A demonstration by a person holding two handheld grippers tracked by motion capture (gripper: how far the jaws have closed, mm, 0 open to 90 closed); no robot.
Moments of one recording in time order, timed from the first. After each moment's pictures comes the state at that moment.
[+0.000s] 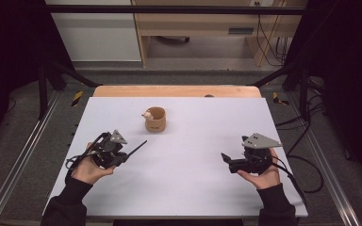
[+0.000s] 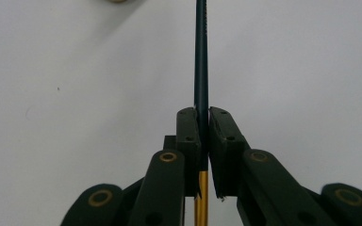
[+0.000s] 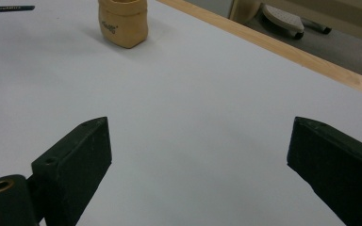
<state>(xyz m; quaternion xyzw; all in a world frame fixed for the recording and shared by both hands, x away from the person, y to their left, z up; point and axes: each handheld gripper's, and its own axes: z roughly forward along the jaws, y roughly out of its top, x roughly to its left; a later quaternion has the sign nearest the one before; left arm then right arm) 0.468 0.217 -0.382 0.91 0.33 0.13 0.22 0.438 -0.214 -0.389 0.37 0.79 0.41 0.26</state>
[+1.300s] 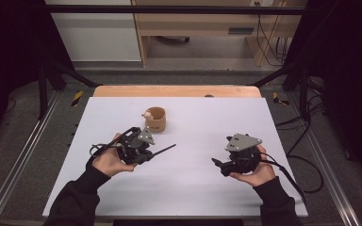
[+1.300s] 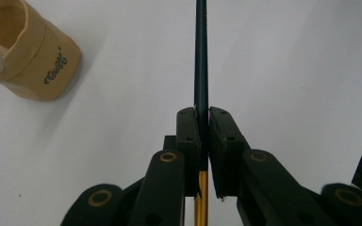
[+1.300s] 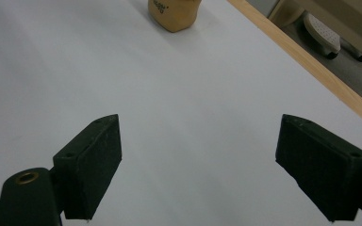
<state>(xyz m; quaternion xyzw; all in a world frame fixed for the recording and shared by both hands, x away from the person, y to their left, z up) 0.472 0.146 -0.352 0.95 0.19 0.10 0.22 0.442 -0.183 -0.378 0.25 0.86 0.36 0.26</state>
